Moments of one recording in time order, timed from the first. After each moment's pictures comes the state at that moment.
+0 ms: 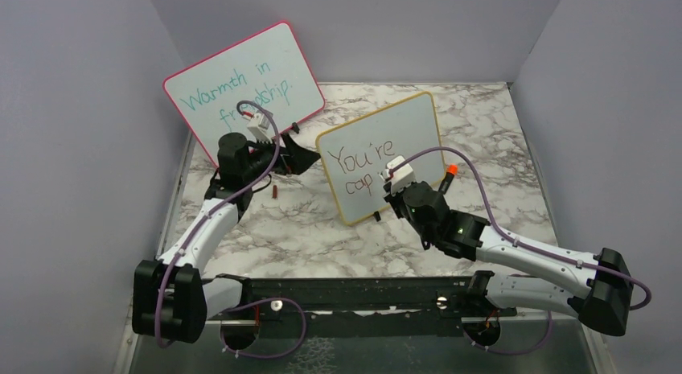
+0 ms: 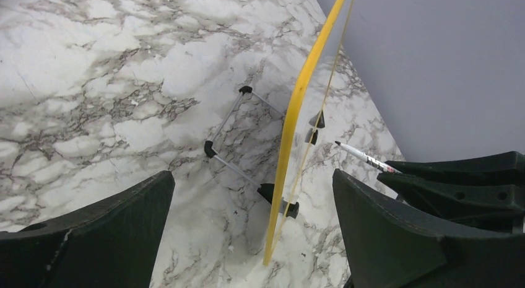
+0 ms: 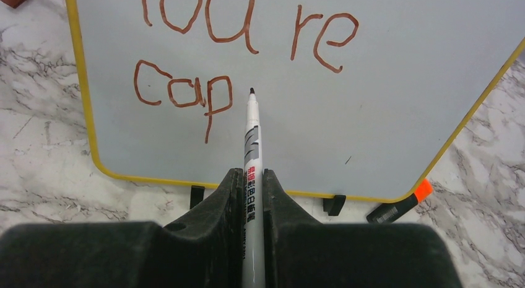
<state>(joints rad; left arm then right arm) -0.16 1.17 0.74 0.24 0.65 -0.52 1.01 1.02 0.70 -0.09 0.56 -0.05</state>
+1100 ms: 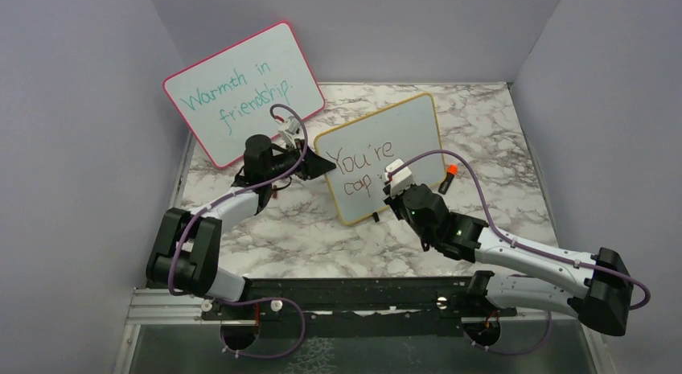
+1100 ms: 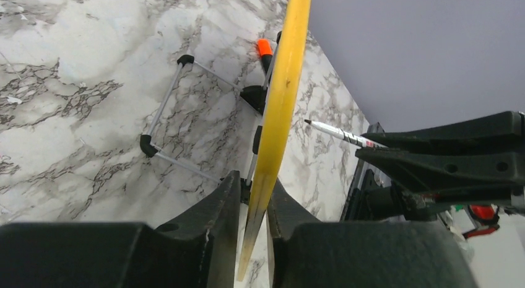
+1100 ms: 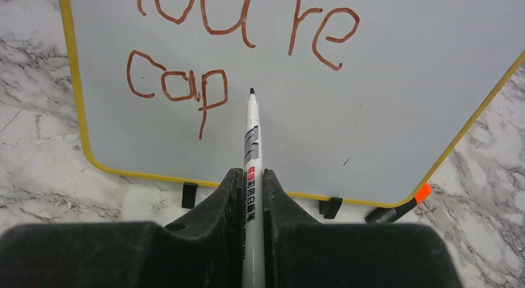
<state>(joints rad) -0.28 1.44 0.67 0.60 0.76 -0.62 1.01 1.02 0.66 -0.05 0.56 -0.09</state>
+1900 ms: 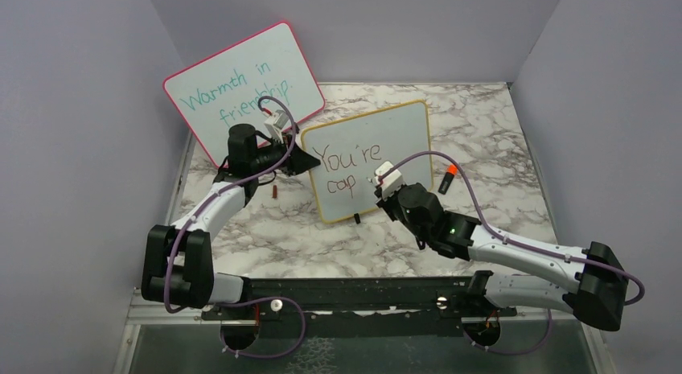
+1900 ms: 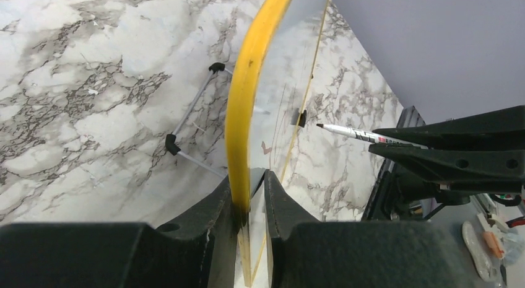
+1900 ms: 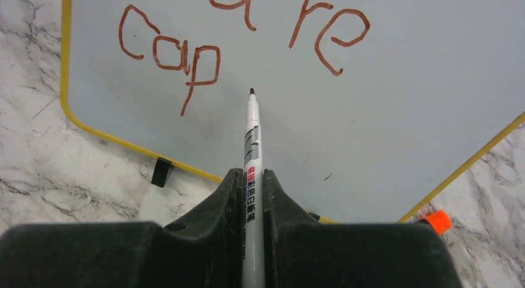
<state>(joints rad) -0.15 1.37 0.77 0.29 0.88 -0.41 1.01 1.08 0.66 0.01 0.45 -0.14</state>
